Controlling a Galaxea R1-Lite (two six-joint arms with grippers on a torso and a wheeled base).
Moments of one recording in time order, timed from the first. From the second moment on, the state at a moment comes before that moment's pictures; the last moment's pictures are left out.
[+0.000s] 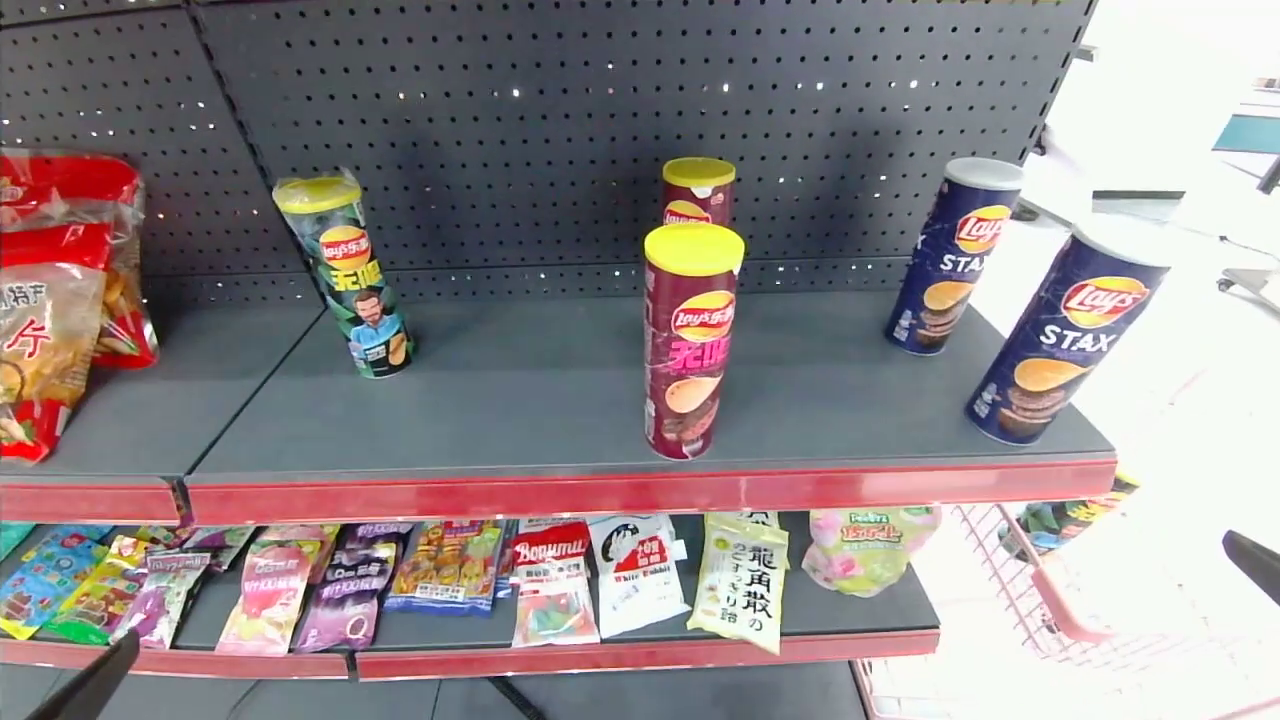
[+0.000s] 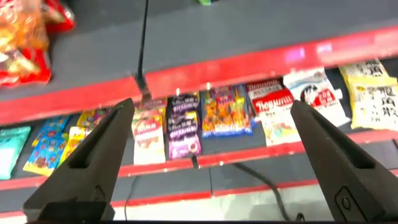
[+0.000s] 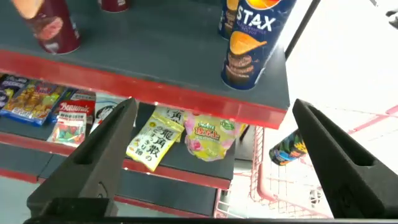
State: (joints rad) left arm -0.28 0.57 -0.30 -0.04 0.29 0.12; right arm 0.07 0.66 -0.39 -0.16 0.09 -0.17
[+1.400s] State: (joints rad) left arm -0.28 0.56 -0.30 -0.04 0.29 0.14; right arm 0.06 0.67 -0.35 -0.16 0.08 -0.18
